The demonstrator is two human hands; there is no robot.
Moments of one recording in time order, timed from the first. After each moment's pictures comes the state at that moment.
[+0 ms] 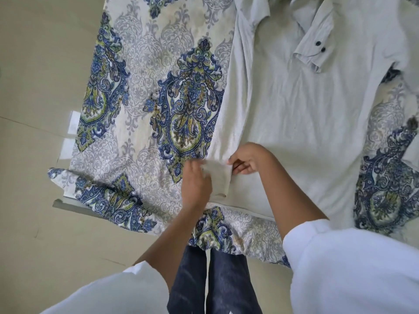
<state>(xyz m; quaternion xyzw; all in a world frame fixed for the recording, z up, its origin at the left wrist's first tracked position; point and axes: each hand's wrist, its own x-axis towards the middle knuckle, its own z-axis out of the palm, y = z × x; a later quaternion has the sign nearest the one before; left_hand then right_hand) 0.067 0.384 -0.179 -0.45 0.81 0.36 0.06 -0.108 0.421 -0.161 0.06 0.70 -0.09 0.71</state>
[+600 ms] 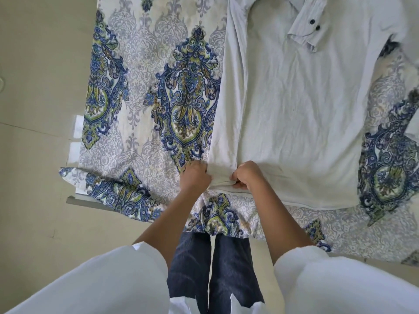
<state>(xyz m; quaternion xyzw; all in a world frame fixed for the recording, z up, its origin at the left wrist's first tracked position) 0.068 0.365 -0.164 -0.38 0.81 0.29 0.35 -0.033 0.469 -0.168 0.13 0.77 -0.18 0.59</state>
